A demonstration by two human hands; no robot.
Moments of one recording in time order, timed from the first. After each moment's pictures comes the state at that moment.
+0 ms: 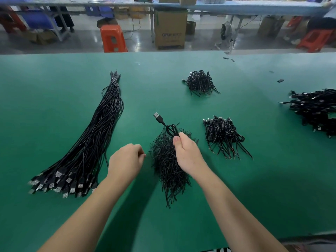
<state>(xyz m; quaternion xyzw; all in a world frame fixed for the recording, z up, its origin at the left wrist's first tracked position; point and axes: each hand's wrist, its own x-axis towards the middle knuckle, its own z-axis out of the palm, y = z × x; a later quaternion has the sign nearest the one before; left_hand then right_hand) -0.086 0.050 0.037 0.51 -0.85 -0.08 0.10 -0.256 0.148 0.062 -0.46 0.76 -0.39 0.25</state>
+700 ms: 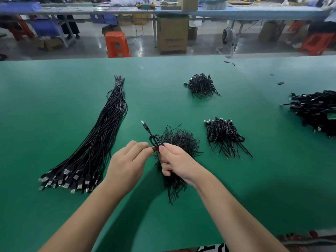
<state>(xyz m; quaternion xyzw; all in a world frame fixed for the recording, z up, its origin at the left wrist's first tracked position) -0.059 0.085 0.064 0.17 -0.90 0.07 0.40 -0.224 0.163 0.072 -0.41 0.54 -0.49 0.55</state>
